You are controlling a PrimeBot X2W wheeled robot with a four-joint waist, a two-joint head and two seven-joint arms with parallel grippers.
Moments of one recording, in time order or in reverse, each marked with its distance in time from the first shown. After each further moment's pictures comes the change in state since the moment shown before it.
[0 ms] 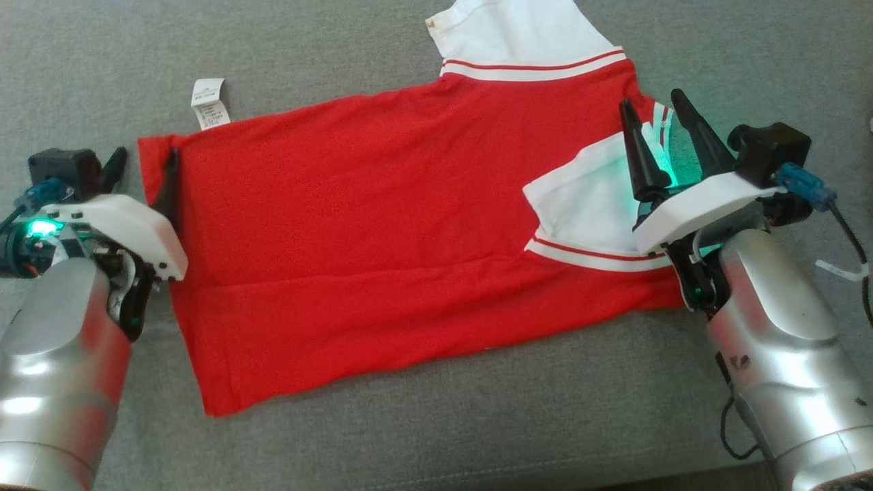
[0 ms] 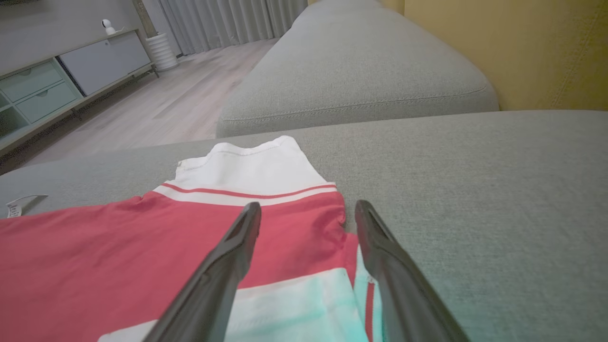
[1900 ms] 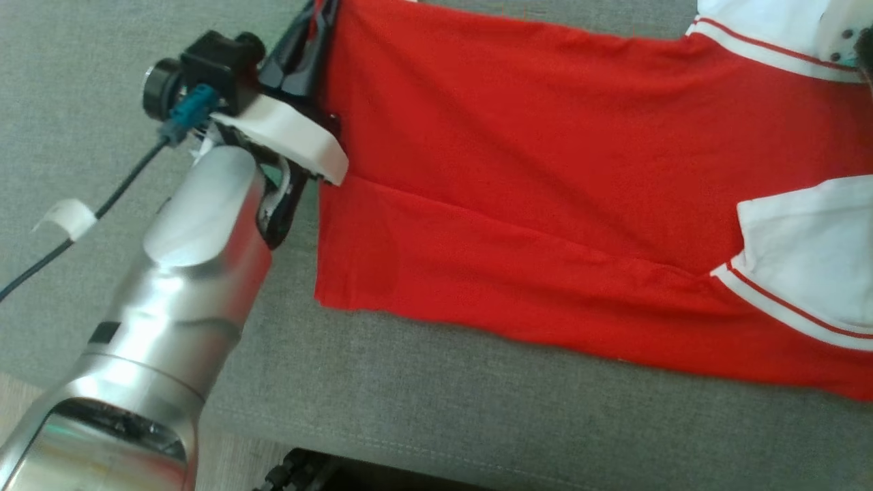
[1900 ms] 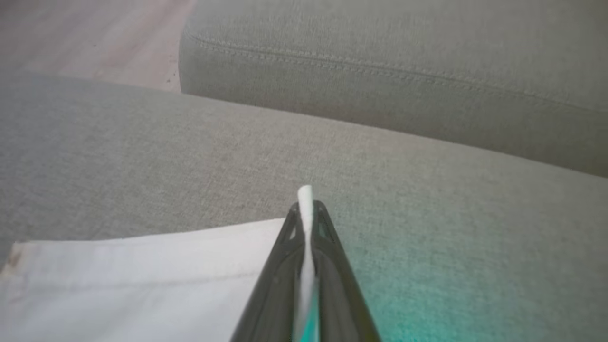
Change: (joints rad) left arm -0.199 -0.221 -0.184 -0.149 0.040 0.000 -0.245; right arm -0.611 -0.188 -0.007 0.532 -0.133 0.000 0.317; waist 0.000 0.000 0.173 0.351
